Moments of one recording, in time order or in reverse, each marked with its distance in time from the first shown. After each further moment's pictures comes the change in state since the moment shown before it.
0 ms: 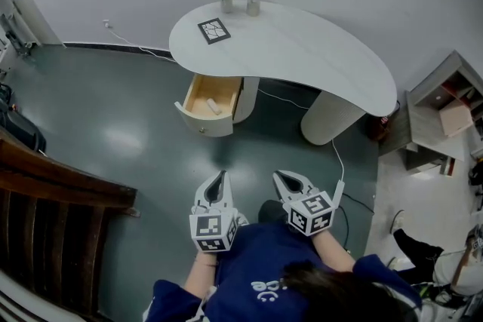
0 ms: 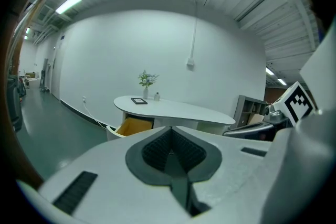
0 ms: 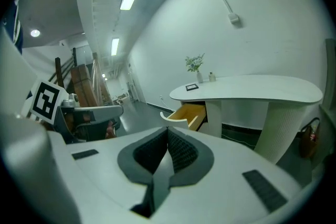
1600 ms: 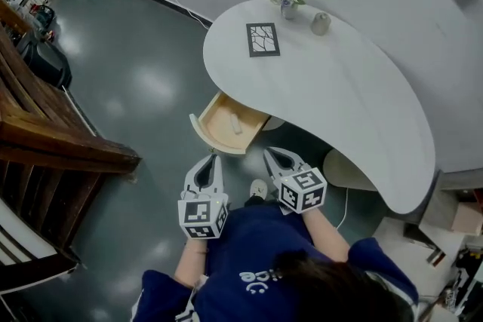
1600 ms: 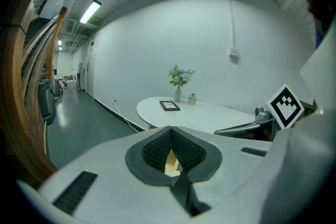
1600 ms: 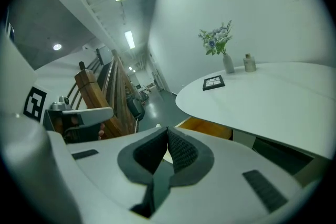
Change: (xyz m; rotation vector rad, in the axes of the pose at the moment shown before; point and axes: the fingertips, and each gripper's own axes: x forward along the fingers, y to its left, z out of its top) left arm 0.184 0.104 0.065 -0.091 0.030 0.389; right arm 0.249 -0.103 0.117 -0.045 0.161 0.379
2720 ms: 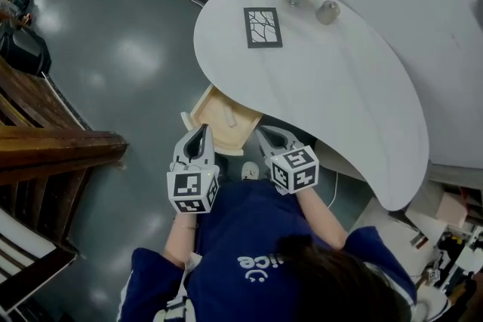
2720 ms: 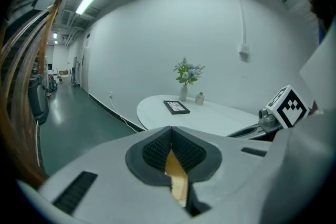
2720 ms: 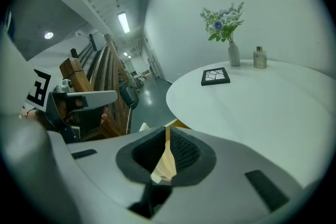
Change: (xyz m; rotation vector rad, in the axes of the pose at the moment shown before) left arm 0.098 0.055 0.032 -0.011 0.051 -0.044; right arm 0.079 -0.034 0.027 -0.034 0.160 -0.055
